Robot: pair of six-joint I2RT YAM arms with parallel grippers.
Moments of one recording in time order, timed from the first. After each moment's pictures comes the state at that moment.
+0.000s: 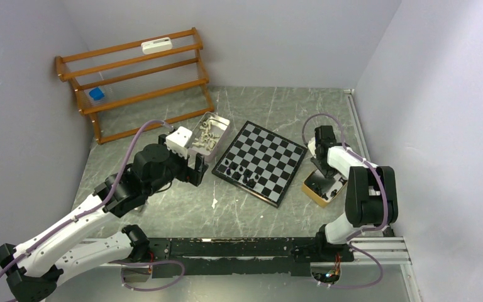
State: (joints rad) left arm -0.85 0.81 0.87 -0.46 -0.25 -0.17; right arm 0.03 1.55 0.83 -0.53 0.41 -0.60
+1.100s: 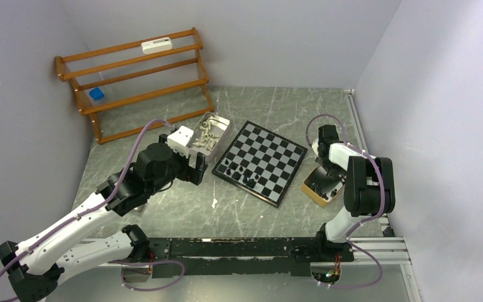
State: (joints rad) left arm -0.85 0.83 0.87 -0.46 -0.29 -0.17; right arm -0.04 1.65 0.85 -0.48 0.46 -0.66
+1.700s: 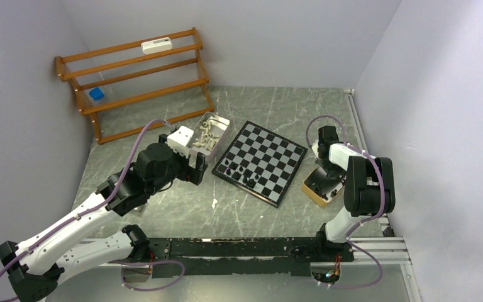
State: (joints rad) left arm -0.85 0.83 0.87 -0.46 -0.29 -0.17; right arm -0.04 1.65 0.85 -0.49 0.46 -0.66
